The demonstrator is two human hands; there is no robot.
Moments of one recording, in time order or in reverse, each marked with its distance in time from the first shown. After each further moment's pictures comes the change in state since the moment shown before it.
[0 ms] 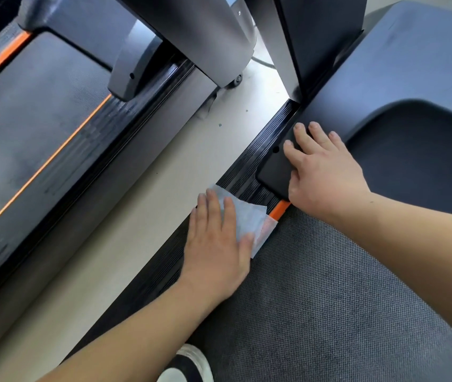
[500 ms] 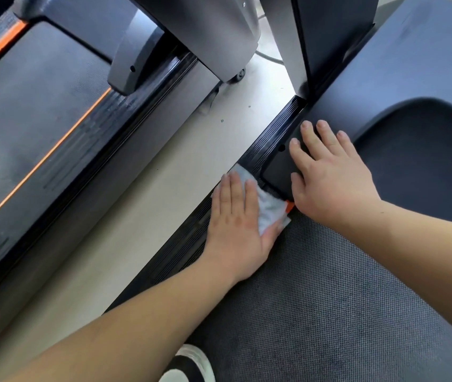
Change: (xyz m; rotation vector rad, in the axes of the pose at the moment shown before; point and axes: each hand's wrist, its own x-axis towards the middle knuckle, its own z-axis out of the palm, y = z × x) left_hand 0.042 0.016 0.021 0.049 0.042 0.101; right_hand -0.005 0.002 0.015 -0.010 0.113 -0.021
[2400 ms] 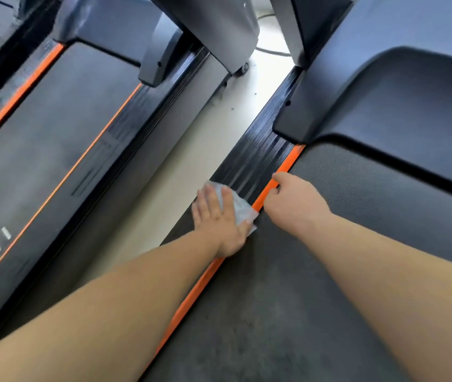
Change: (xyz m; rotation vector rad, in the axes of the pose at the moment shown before) left_hand -0.123 -0.057 -0.011 0.005 -0.443 -0.192; right_hand -0.130 -0.139 -0.063 0.704 -0.390 0.532
